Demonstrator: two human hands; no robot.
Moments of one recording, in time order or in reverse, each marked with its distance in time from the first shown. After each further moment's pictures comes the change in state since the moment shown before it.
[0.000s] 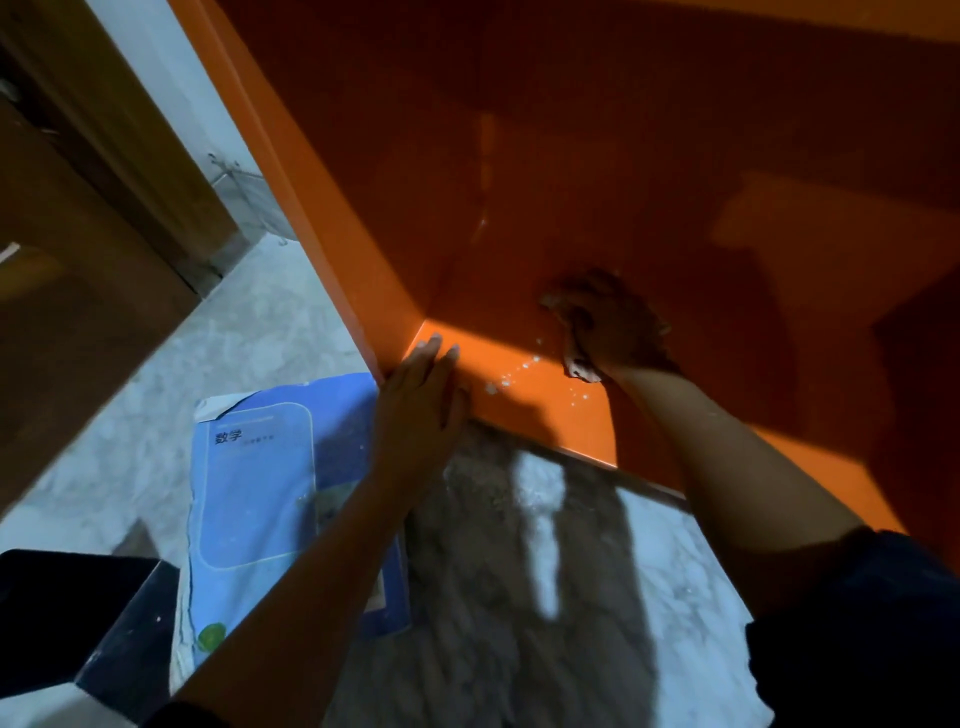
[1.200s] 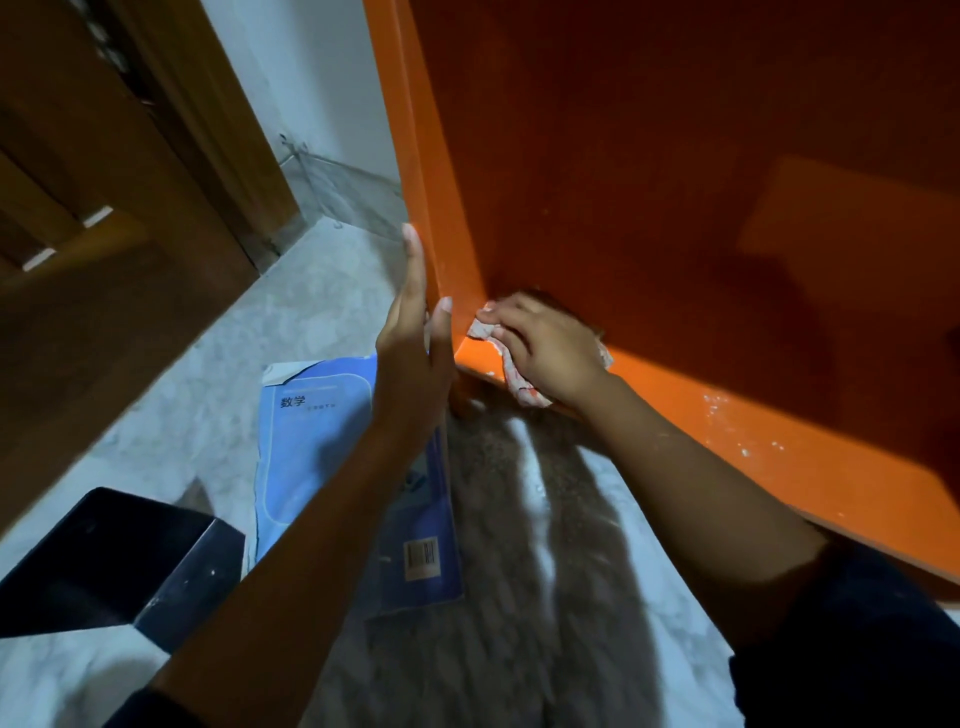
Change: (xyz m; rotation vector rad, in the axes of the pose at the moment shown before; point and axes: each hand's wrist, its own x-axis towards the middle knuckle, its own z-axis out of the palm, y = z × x) left_hand 0.010 0.000 -0.076 -0.390 0.370 0.003; right_hand -0.010 -0.106 0.055 0.037 -0.126 -0.235
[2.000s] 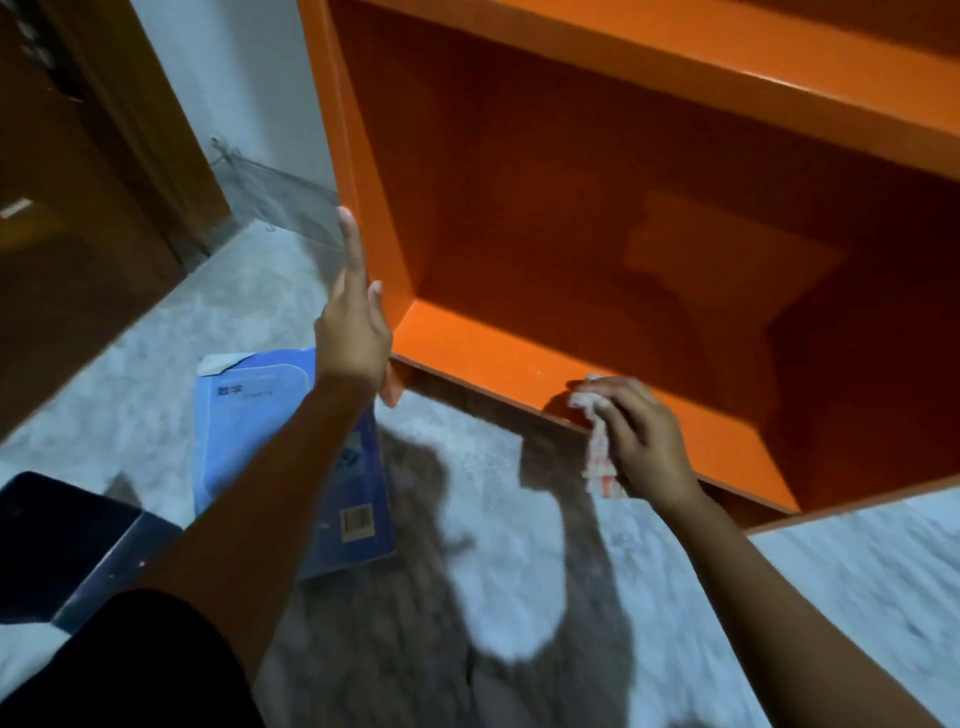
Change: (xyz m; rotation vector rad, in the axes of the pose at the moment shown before) left_hand 0.002 0.032 -0.007 0.192 -0.031 -0.209; right_hand -0.185 0.024 -0.084 0.239 0.341 0.147
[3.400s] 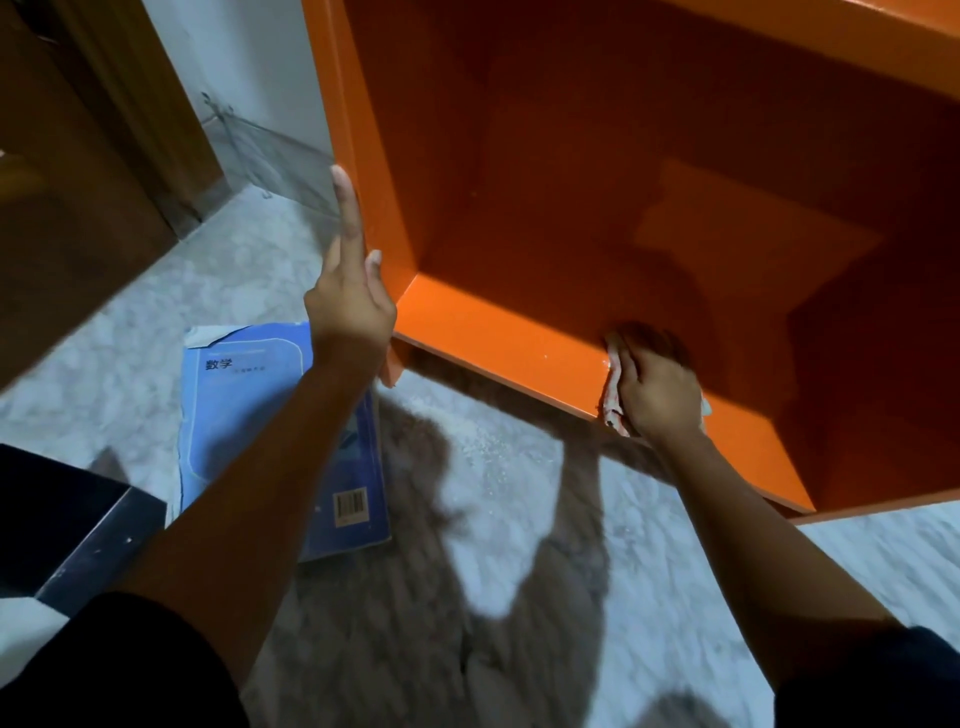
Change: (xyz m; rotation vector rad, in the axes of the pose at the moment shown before) left_hand -0.001 -0.001 0.007 0.099 0.116 0.025; right_hand 0.041 0.055 0.011 -0.553 0.009 0.284
